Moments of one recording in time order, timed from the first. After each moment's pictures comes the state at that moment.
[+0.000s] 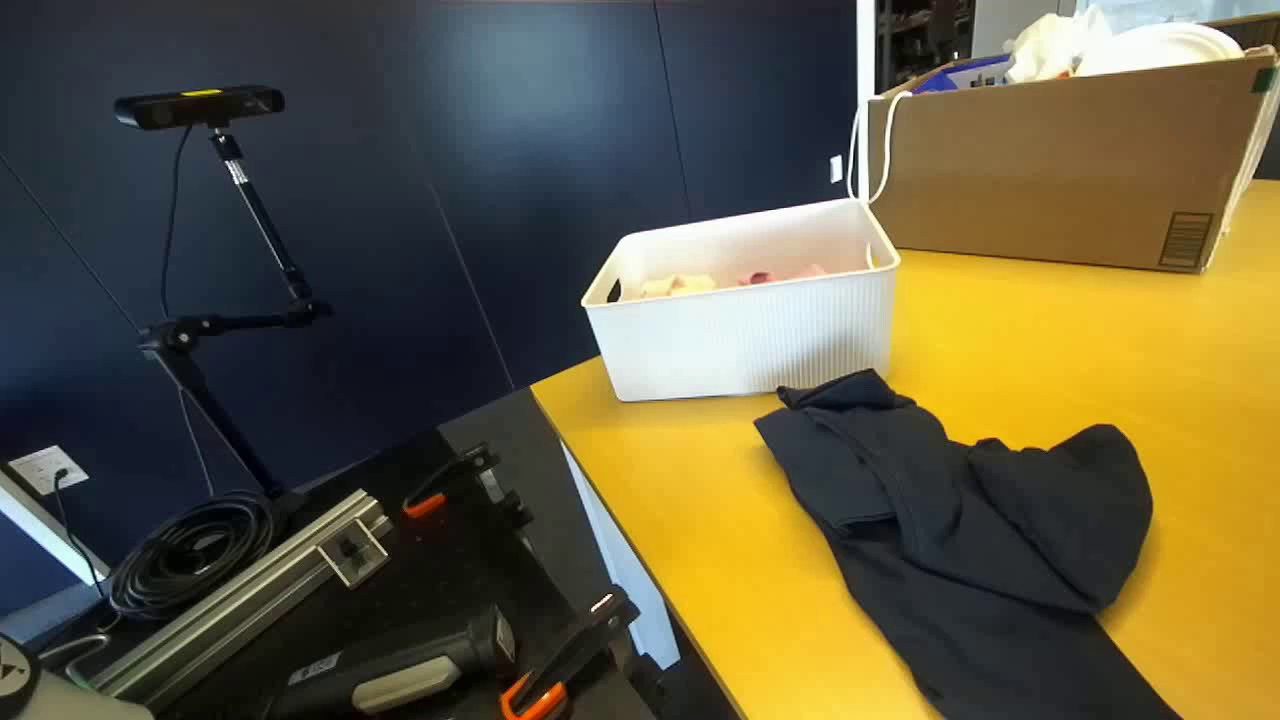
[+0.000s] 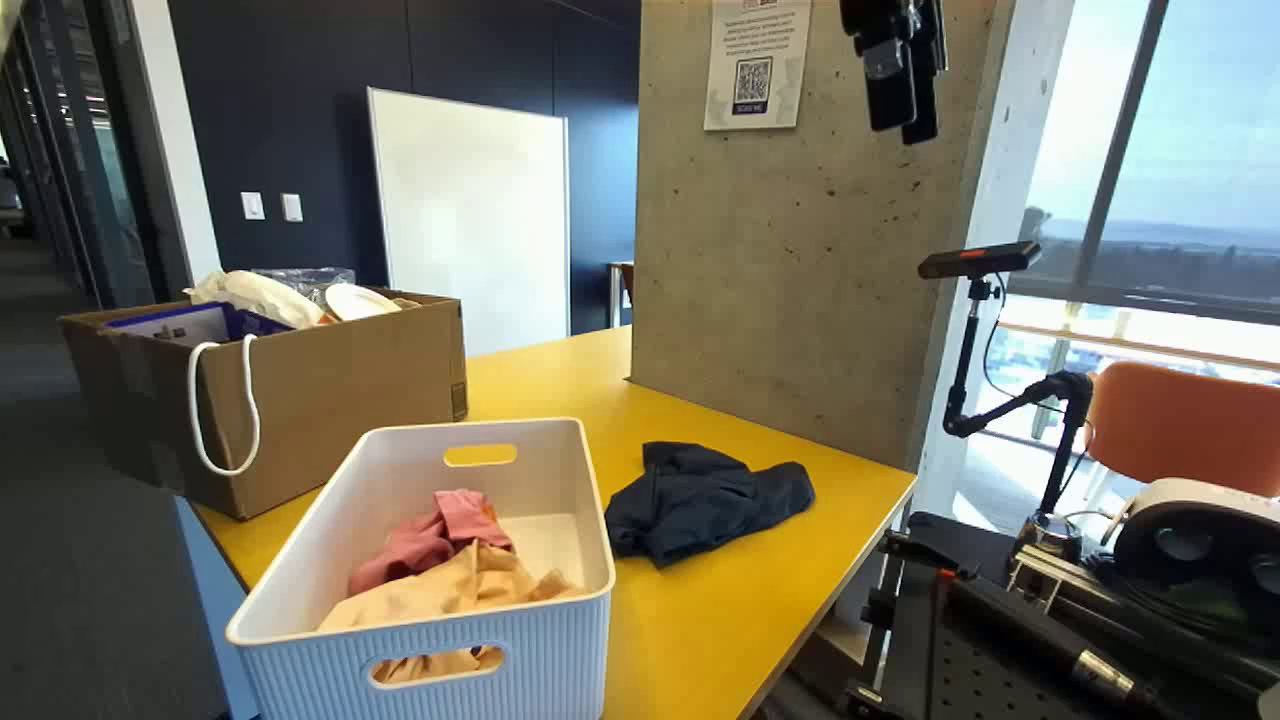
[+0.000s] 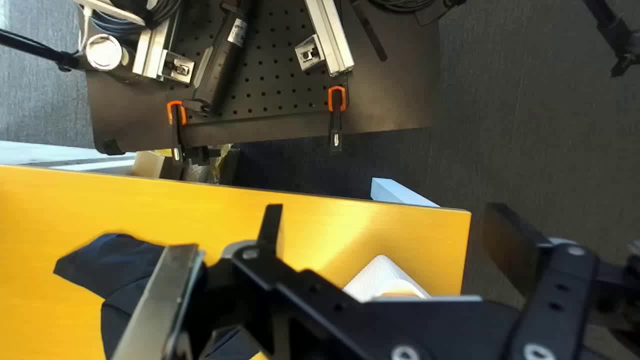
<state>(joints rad) 0.08 -0.26 0.20 -1.94 0.09 1.43 0.32</state>
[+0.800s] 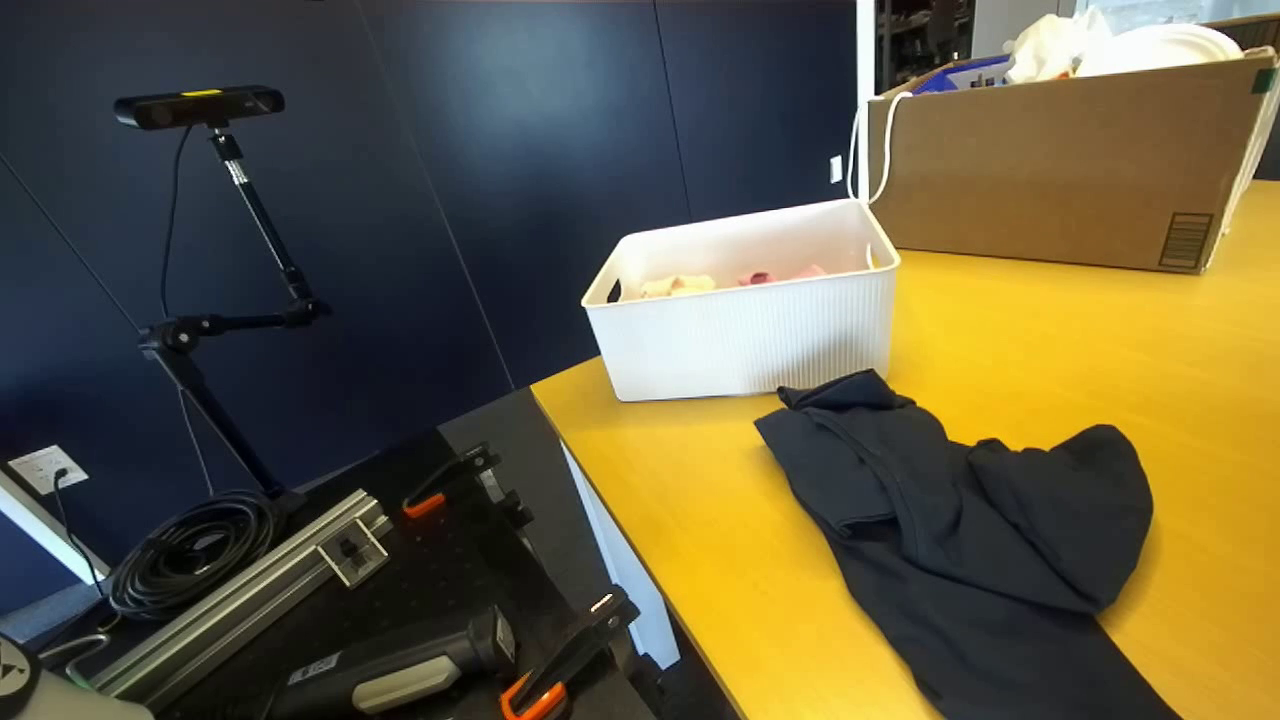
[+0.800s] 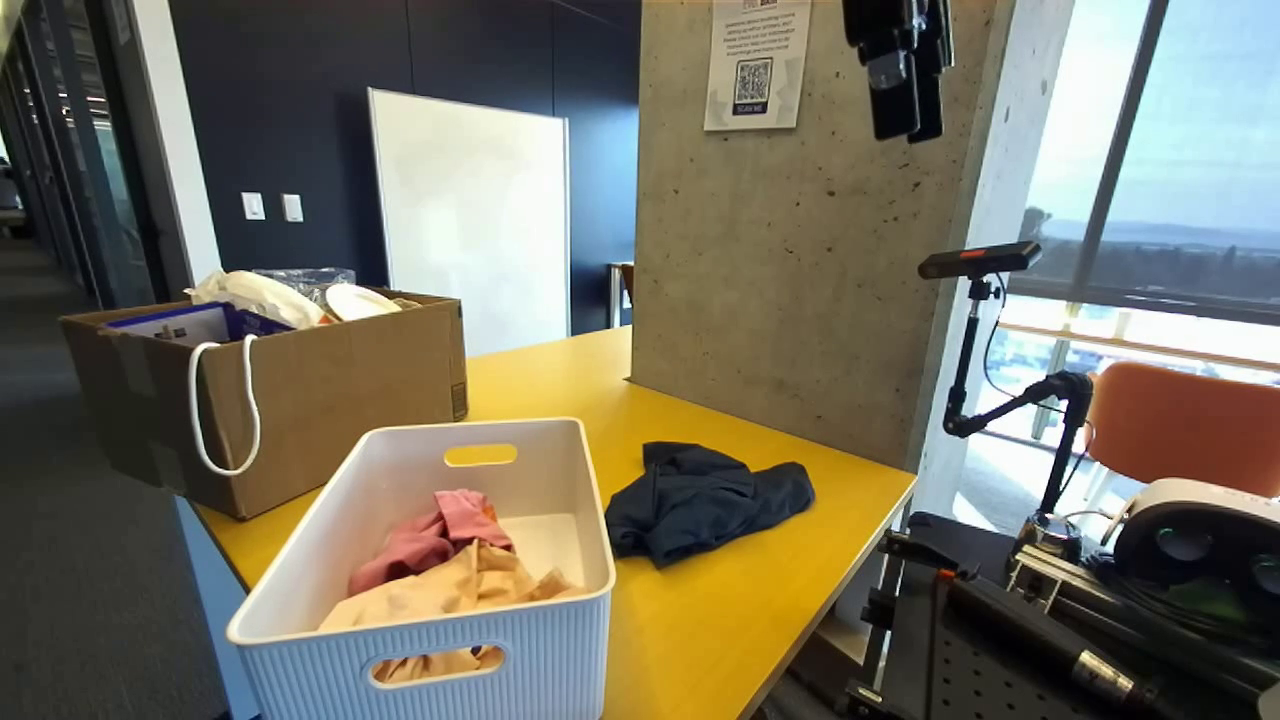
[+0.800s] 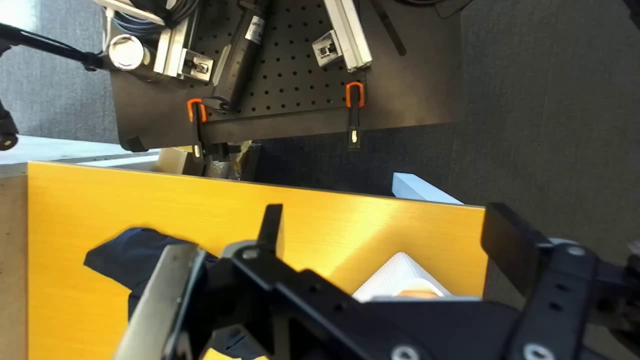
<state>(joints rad) 0.09 -0.27 0.22 -1.95 0.03 1.43 0.35</state>
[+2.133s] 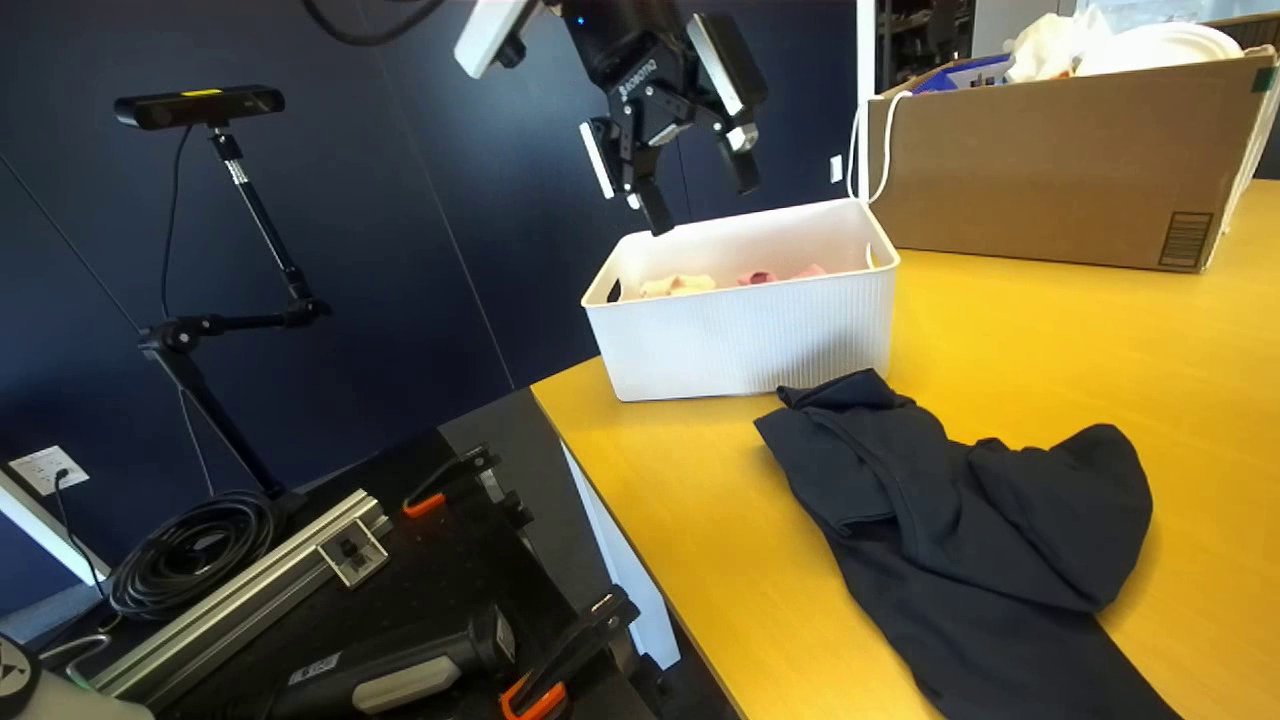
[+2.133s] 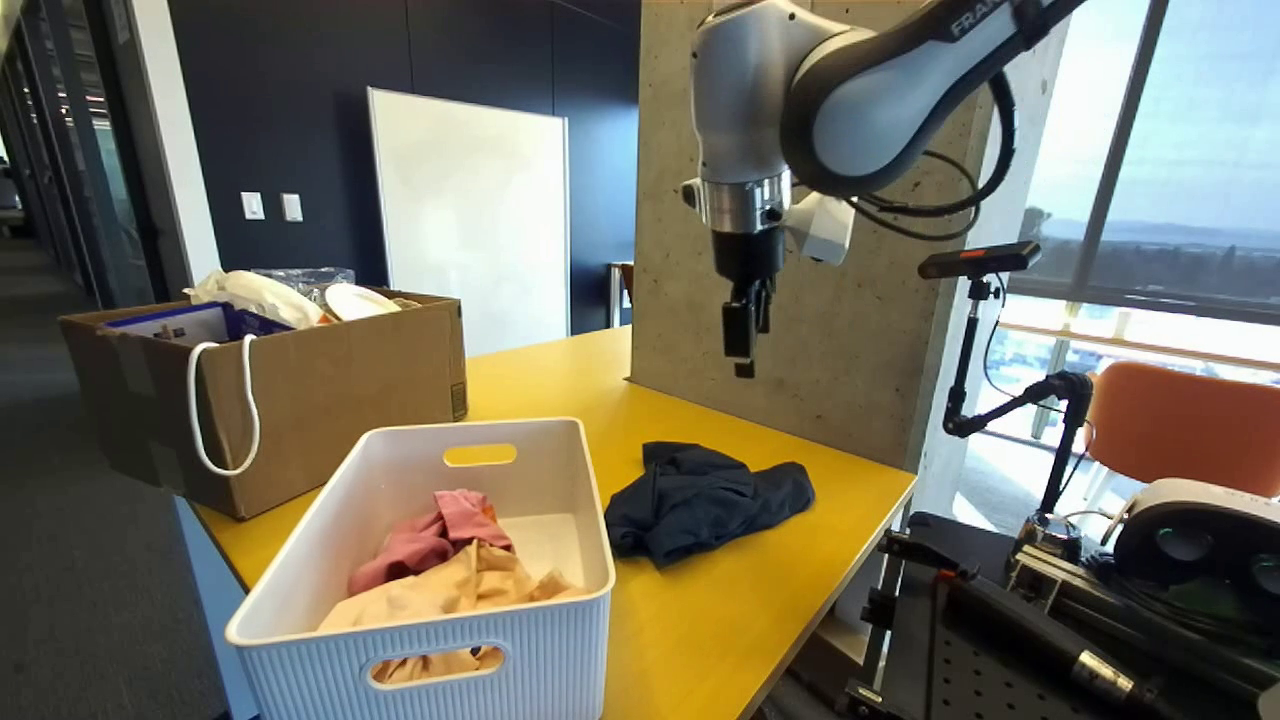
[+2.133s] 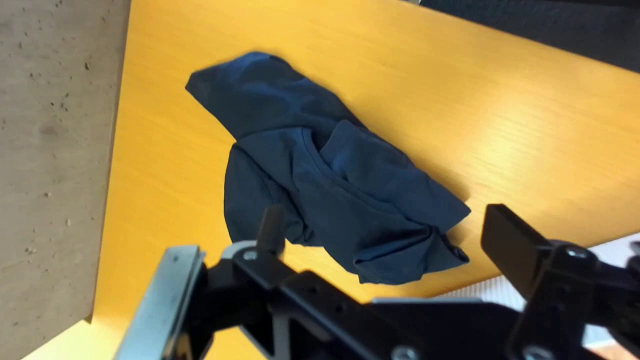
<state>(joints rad) -0.01 0.09 0.04 -2.16 -0.50 2.20 0.13</state>
